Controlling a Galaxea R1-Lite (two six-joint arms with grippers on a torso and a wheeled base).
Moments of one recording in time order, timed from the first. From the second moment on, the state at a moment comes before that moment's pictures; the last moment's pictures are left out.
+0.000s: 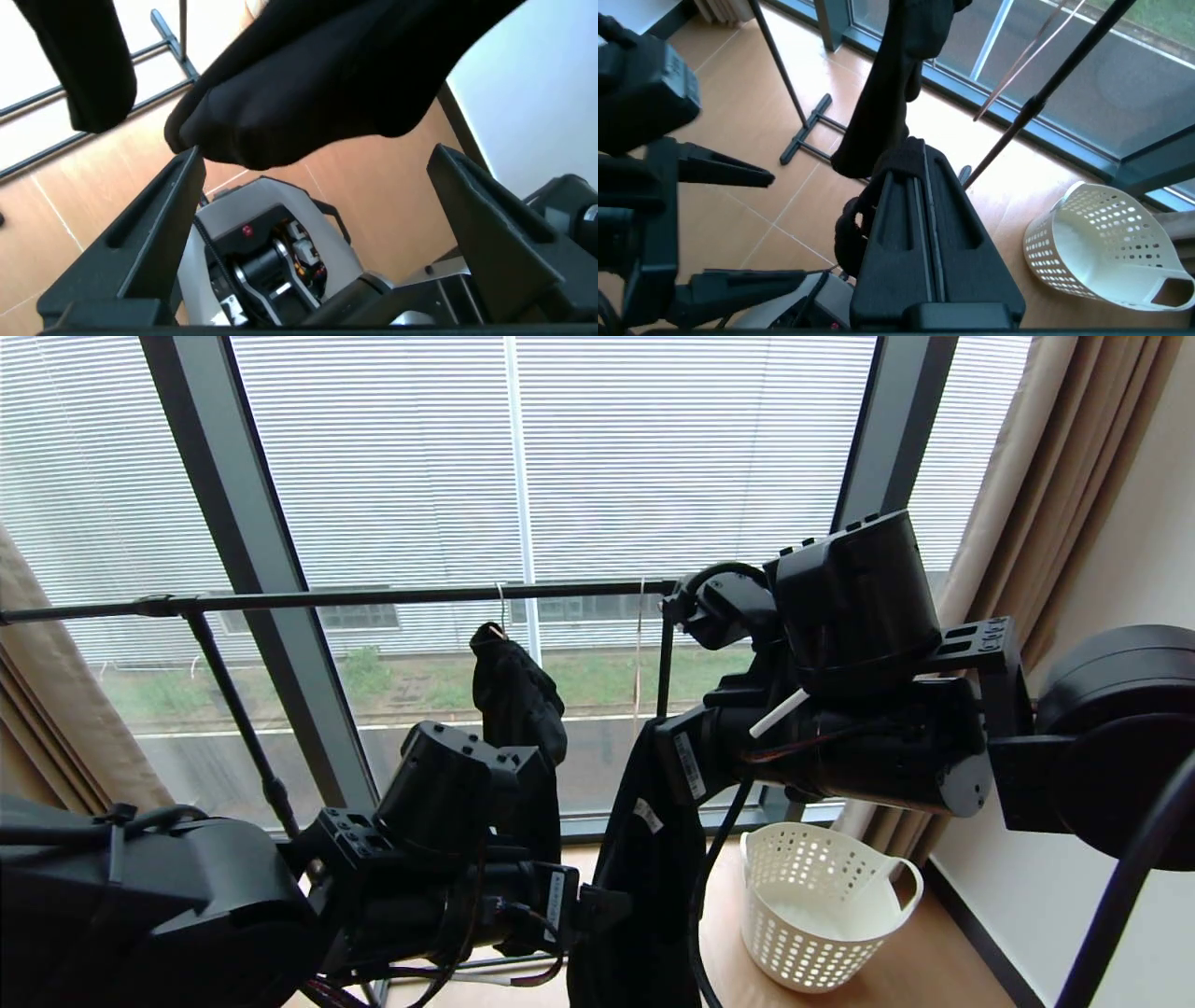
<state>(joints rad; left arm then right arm) -0.74 1.78 -0.80 -0.23 -0.08 -0.42 0.82 1.78 -1.29 0.07 -0.21 0.13</state>
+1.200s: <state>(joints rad) -0.72 2.03 -0.97 -0.23 0.11 -0.53 0.82 1.75 -1.26 0.07 -0.21 0.13</state>
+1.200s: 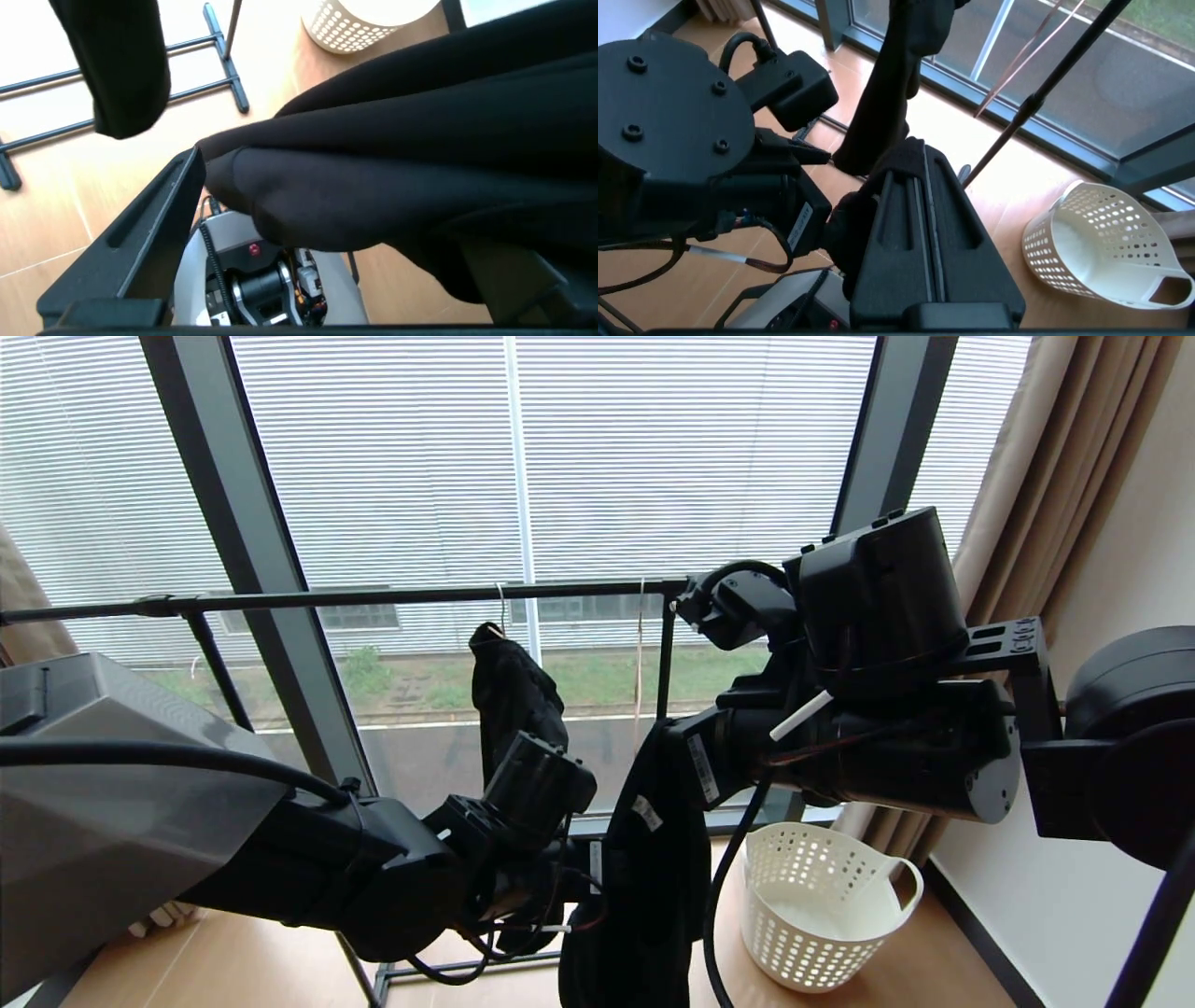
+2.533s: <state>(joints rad) -0.69 1.96 -0.91 -0.23 0.16 -0.53 0.77 1.75 -1.27 0.06 -0.21 0.13</state>
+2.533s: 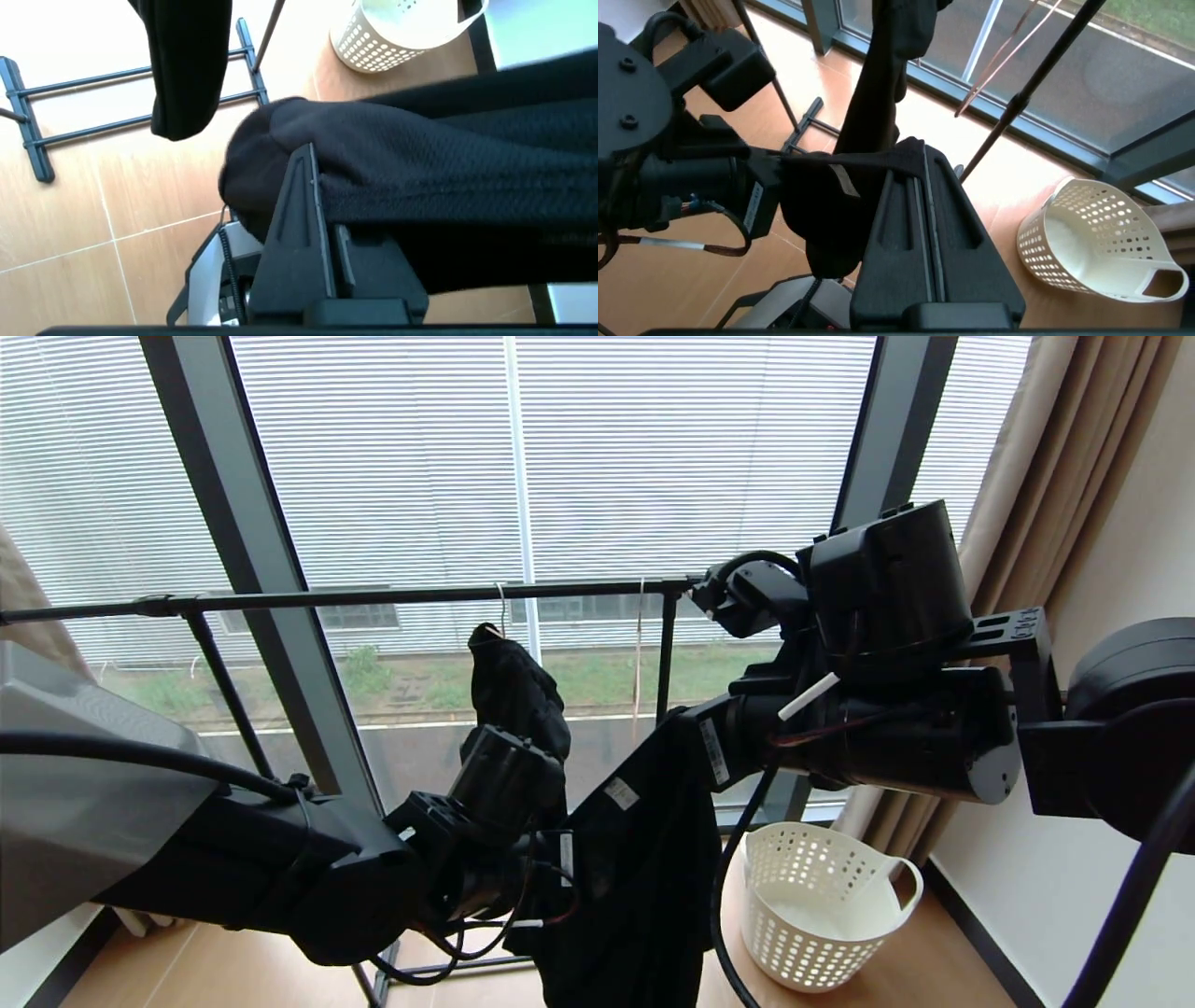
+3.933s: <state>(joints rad) -0.56 1.67 -1.02 -0.12 0.15 -0.33 0.62 1.75 -1.19 0.01 -0.22 -0.07</state>
